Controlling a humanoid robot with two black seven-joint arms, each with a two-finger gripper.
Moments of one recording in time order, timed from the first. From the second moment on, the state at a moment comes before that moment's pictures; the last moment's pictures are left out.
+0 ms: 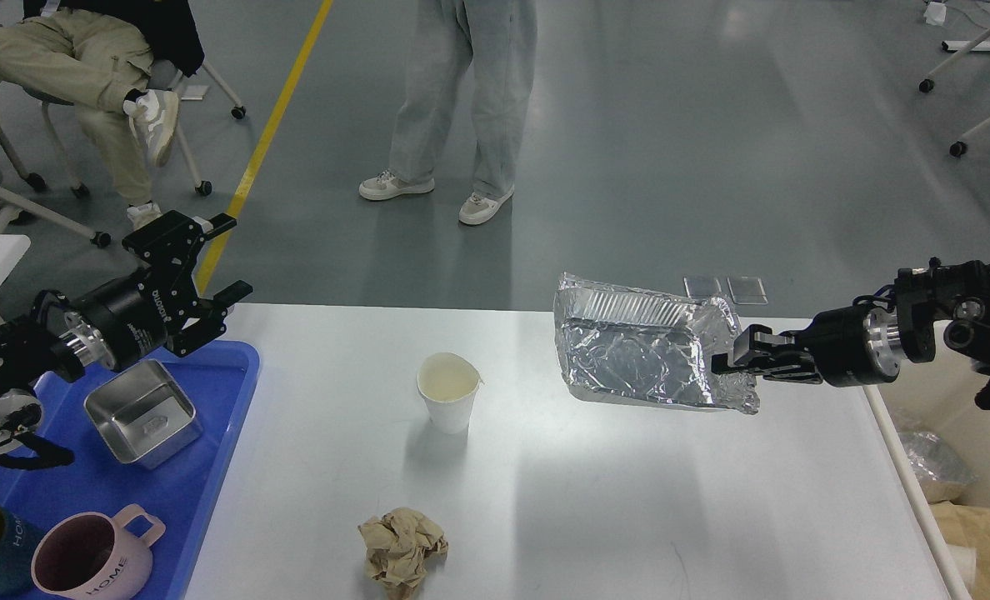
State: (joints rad) left arm -0.55 0.70 -0.70 -1.10 0.50 -0.43 -0.21; right arm 1.12 -0.77 -0.12 1.13 -0.85 0.59 0.32
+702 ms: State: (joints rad) left arm -0.53 1.25 -0.36 -1.70 0.97 -0.18 -0.25; right arm 1.11 -0.78 -0.12 1.14 -0.85 0.59 0.32
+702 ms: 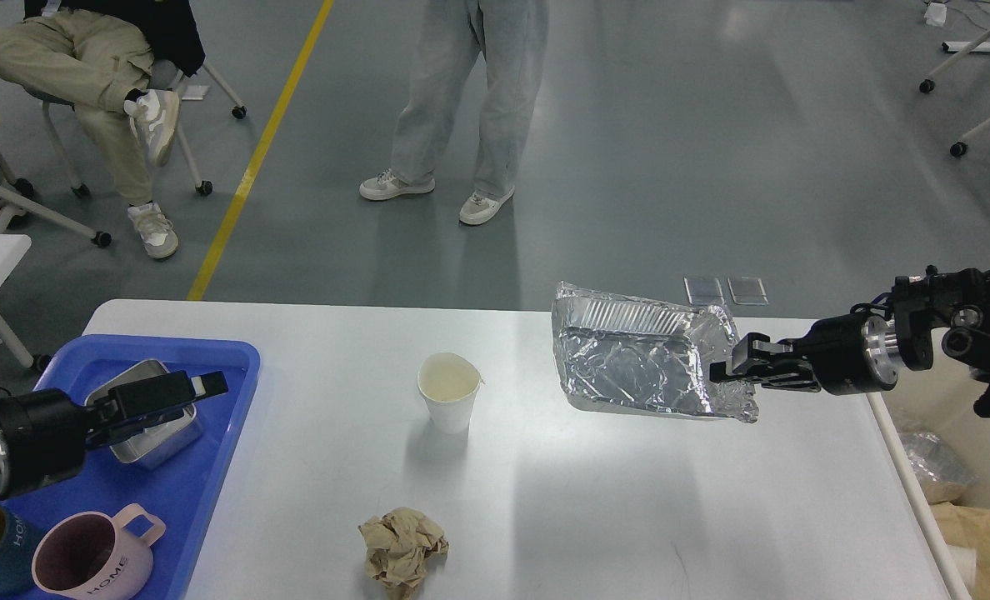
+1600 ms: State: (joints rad) left arm -0.57 1.44 -0.36 -1.76 1.03 -0.32 -0.31; right arm 1.09 -0.77 -0.12 1.15 -0.85 0.57 0.32
